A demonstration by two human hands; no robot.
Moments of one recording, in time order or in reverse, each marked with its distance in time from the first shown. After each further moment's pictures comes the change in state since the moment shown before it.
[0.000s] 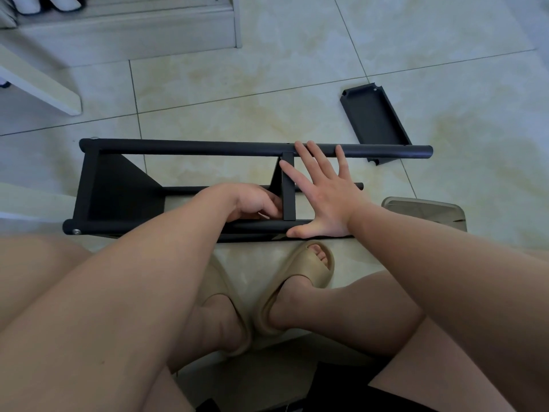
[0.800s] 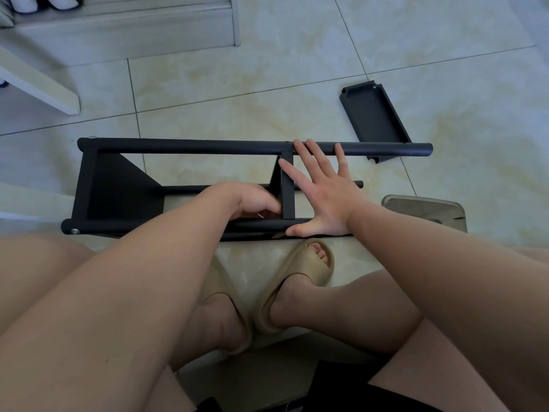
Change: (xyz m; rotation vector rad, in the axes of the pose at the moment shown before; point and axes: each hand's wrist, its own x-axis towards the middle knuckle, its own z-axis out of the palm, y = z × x) left_hand 0.005 0.000 0.002 0.066 0.009 -0.017; right_hand -0.001 -0.001 -0.001 -0.003 -0.008 0.004
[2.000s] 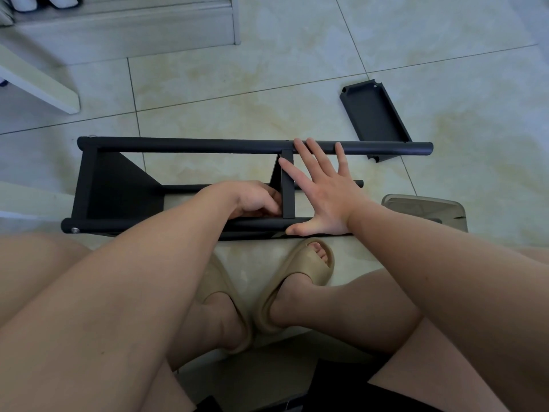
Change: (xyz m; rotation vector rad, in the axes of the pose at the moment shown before) left_hand 0.009 -0.007 -0.002 -0.120 0.015 0.086; right_hand 0.000 0.000 0.000 0.004 0.008 -0.004
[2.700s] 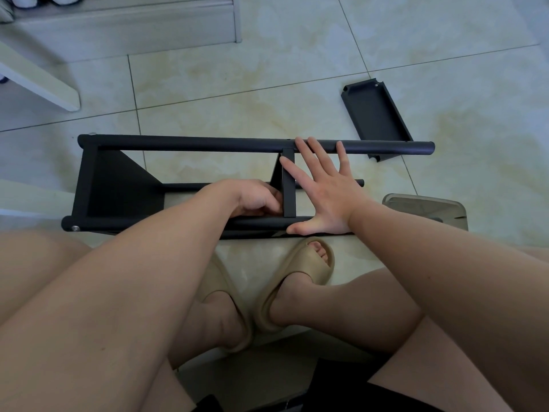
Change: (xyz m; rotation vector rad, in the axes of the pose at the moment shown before) left_hand 0.000 0.001 0.001 -0.024 -0.030 -0.005; right_hand 0.000 0.001 -0.001 -0.004 -0.013 0.001
